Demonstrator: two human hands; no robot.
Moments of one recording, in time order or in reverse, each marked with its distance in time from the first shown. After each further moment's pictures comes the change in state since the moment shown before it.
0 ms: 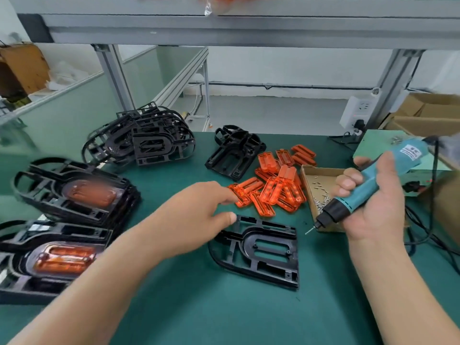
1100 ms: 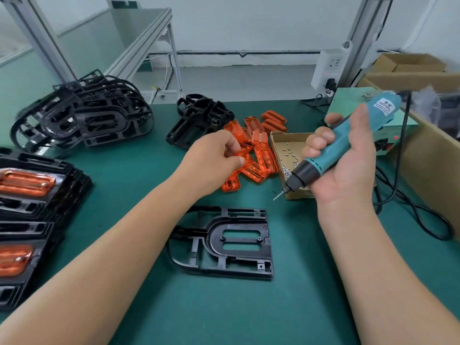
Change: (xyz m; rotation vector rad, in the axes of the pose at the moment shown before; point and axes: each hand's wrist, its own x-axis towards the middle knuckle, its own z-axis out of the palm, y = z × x) left_hand 0.098 0.037 0.059 -0.332 0.134 -0.171; right_hand 0.004 -0.004 -0.005 0.062 -0.029 -0.012
